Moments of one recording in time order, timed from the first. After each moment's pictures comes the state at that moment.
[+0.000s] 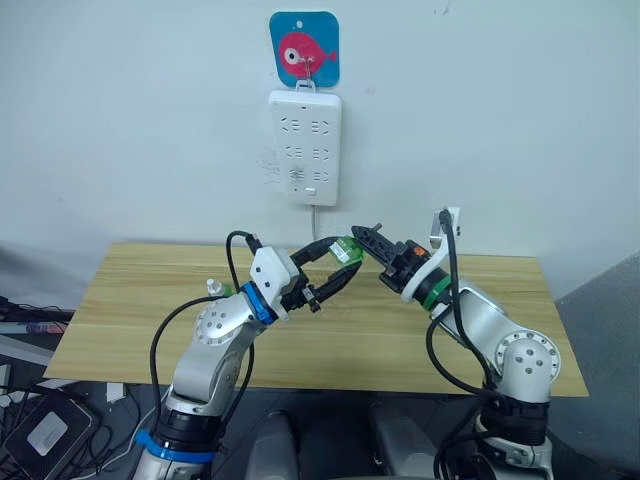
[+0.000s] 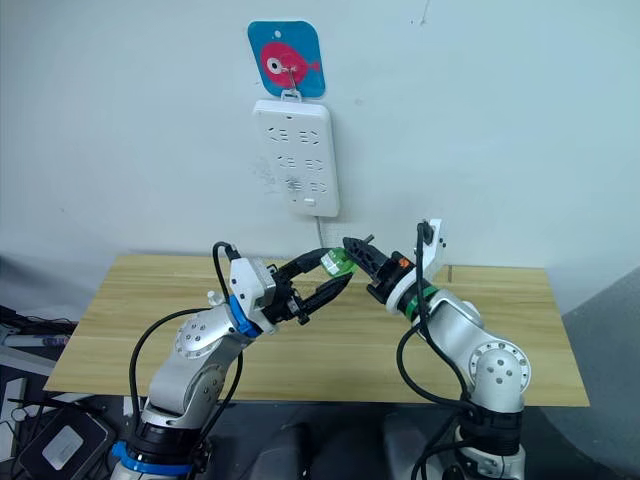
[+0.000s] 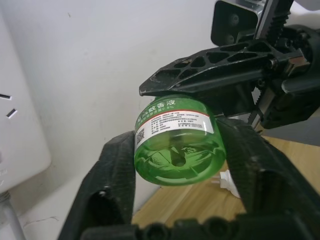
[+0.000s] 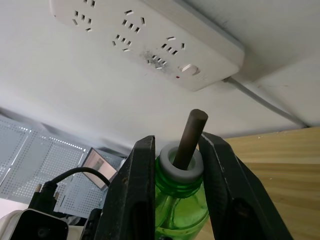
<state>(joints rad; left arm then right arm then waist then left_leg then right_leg) -0.19 0.30 -0.10 -0.24 -0.38 0.12 -0.72 -0.32 0.04 -0.14 -0.45 1.31 1.00 -0.21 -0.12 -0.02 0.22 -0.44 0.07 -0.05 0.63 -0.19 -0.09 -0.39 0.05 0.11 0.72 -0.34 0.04</state>
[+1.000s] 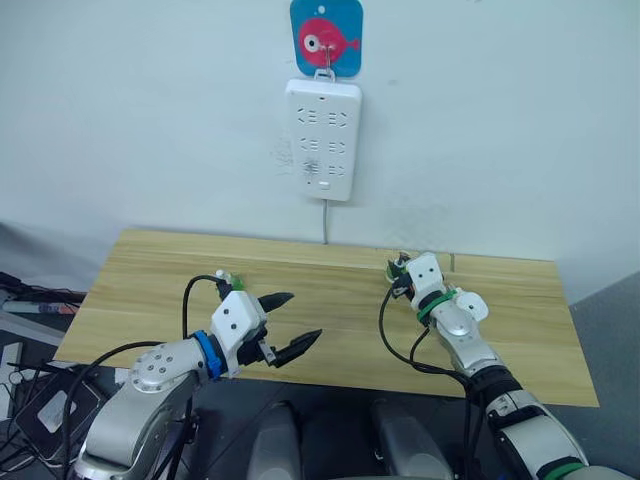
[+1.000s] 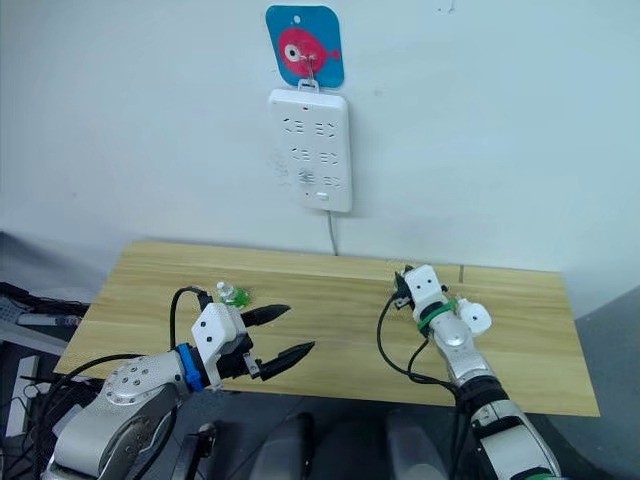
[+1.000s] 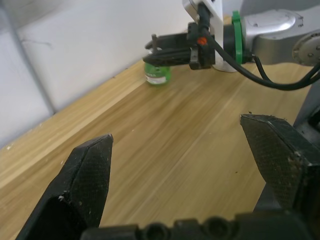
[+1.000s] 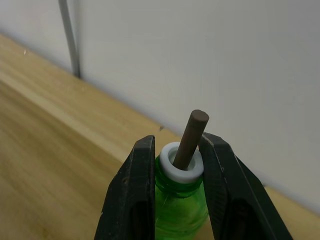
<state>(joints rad) 0.12 0.59 0.01 -0.50 -0.44 0.45 -0.73 -0.47 -0.21 0.20 0.81 0.02 -0.41 0.20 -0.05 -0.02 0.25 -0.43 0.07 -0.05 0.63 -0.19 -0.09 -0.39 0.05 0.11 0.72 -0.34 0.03</state>
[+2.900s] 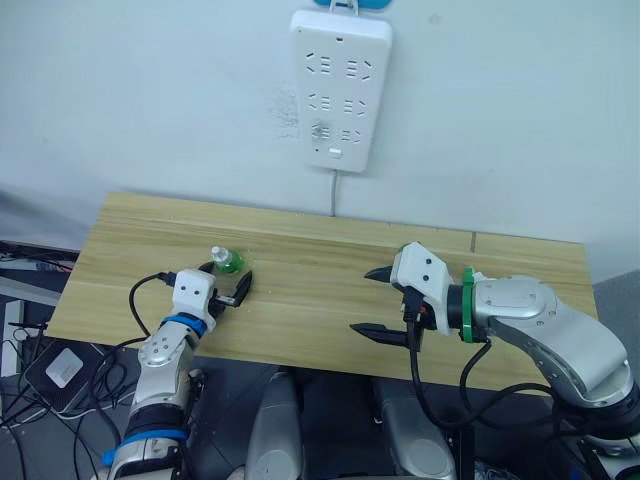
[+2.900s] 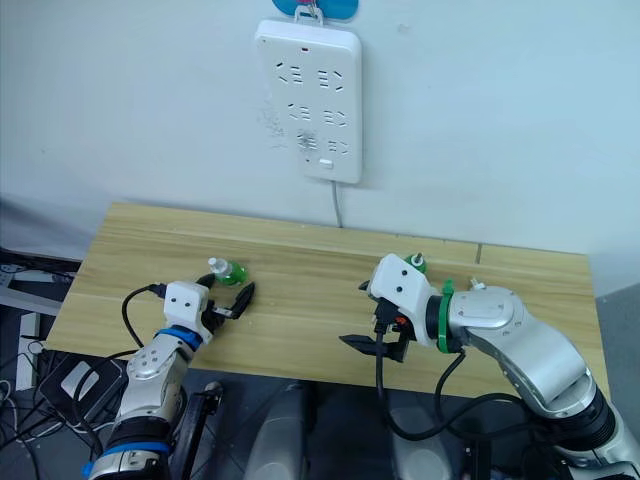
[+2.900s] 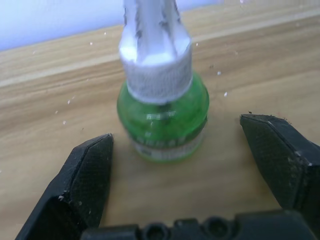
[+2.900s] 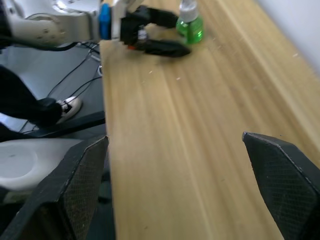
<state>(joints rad) -0.27 0.36 0.22 0.56 -0.20 -0.25 -0.52 -0.42 -0.65 0.24 -0.71 0.44 0.99 0.74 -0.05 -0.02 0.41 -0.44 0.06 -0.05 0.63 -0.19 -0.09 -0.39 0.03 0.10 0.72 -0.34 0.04</state>
